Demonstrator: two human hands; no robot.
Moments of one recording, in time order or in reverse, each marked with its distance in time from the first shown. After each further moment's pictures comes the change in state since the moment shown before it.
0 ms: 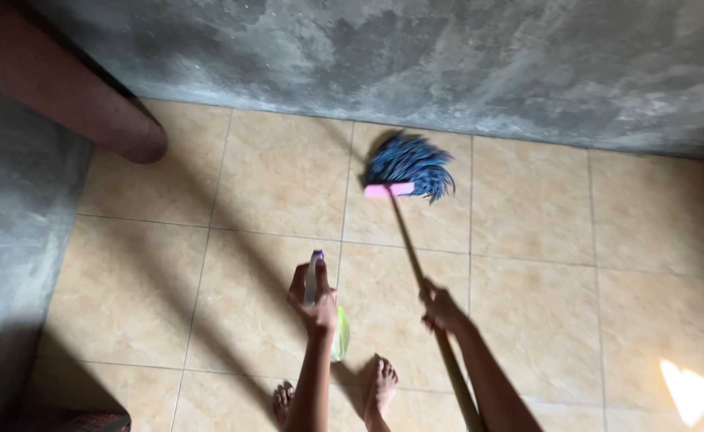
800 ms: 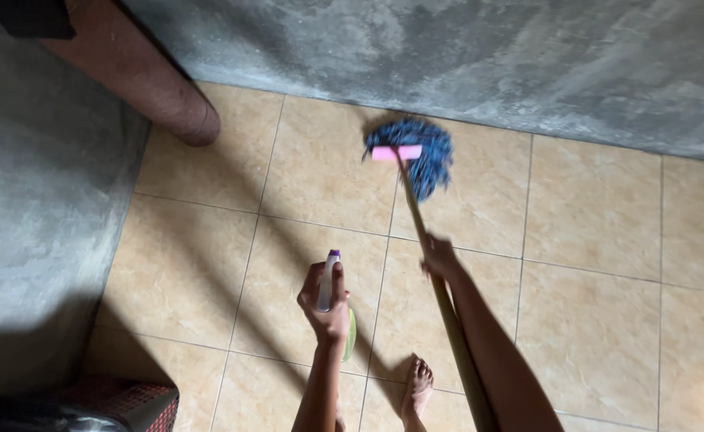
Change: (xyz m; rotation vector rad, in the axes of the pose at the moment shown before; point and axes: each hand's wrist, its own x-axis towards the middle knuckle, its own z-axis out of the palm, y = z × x) left_hand 0.048 0.023 -0.087 0.008 -0.027 0.025; right_hand 0.103 -0.116 0.109 -0.089 0.053 -0.222
